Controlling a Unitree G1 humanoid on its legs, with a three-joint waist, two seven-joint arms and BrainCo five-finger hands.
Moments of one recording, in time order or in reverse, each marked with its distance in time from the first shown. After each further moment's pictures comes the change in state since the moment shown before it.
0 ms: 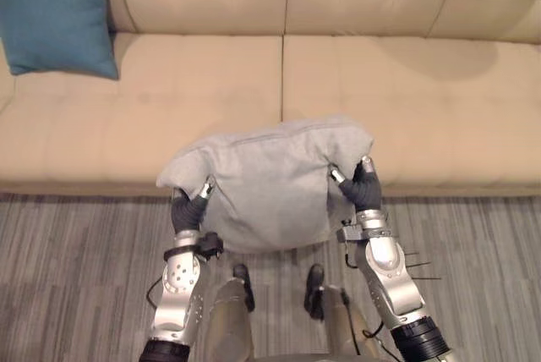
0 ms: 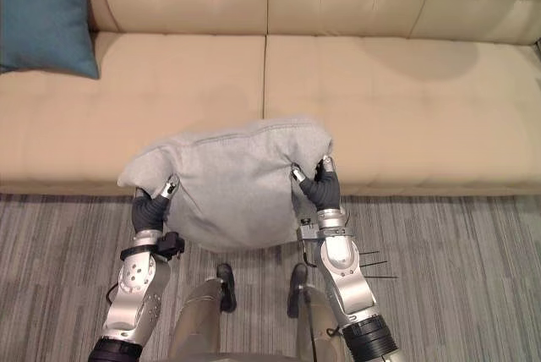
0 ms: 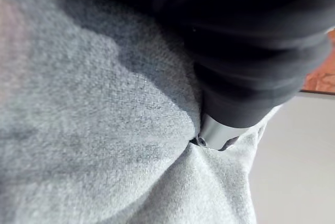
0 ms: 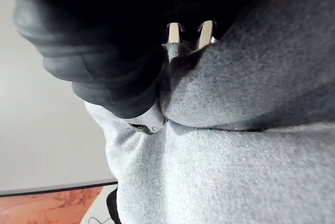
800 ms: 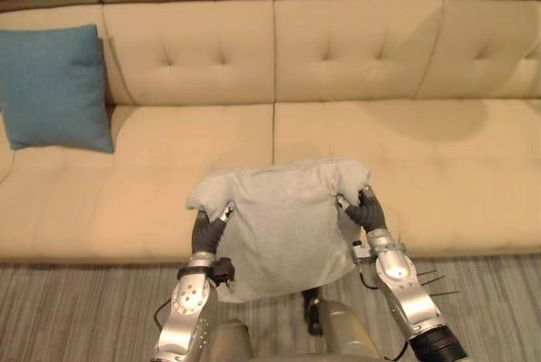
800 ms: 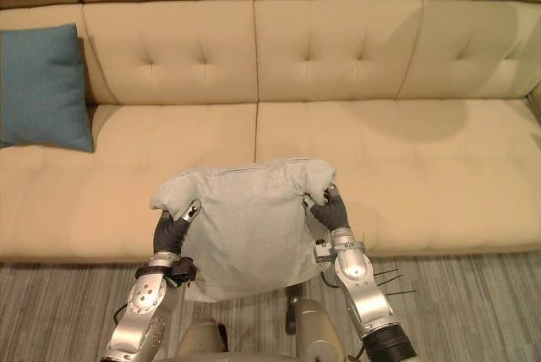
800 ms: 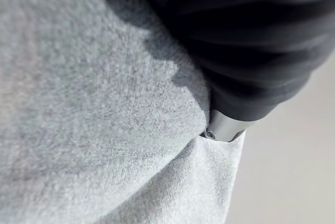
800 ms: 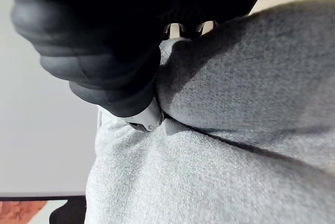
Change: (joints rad) left arm 0.014 0.004 -0.091 0.061 0.020 0.049 -0.075; right arm 0.051 -0.101 -0.040 0.089 -0.048 0.067 0.016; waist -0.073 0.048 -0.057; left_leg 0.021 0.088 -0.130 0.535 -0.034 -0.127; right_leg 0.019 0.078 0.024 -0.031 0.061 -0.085
